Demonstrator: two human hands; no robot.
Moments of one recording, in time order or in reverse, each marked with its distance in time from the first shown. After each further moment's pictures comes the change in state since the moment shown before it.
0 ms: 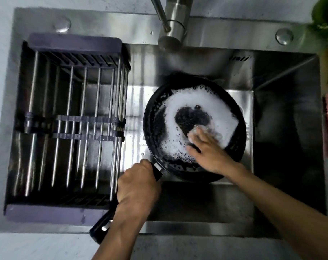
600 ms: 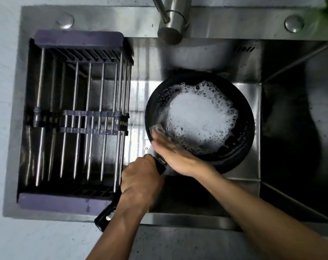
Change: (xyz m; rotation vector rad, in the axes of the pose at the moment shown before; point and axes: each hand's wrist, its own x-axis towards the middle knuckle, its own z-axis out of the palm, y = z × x) left_hand 0.003 0.004 0.002 0.022 -0.009 -0.013; right_hand -0.007 -0.084 -0.002 0.552 -0.209 -0.179
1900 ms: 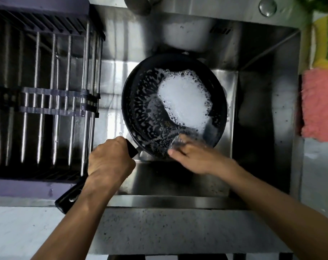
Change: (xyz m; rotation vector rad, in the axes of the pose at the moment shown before) left_hand -0.001 -0.002 0.006 0.023 0.098 0.032; right_hand -0.073 0.087 -0.053 -0.704 -0.019 0.184
